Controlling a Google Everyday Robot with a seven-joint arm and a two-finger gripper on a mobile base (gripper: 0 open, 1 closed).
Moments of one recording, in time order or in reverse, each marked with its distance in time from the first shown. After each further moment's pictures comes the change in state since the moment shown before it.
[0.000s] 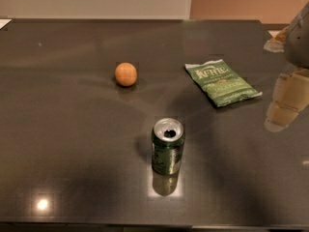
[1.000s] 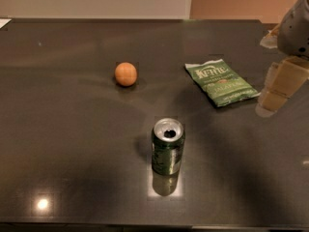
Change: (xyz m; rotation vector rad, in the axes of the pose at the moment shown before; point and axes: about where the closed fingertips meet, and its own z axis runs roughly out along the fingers) arm -0.005 -0.027 0.011 -0.032 -0.040 0.059
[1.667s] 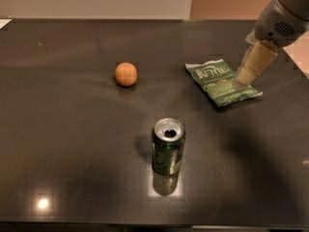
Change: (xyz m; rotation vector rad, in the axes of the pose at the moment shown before) arm -0.014 -0.076 0.049 -0.069 -0.076 0.141
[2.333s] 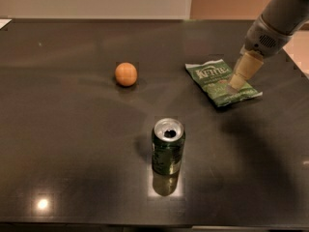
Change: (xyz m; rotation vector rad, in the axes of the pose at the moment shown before) arm 0.009 -0.032 0.052 -0.051 0.037 0.060
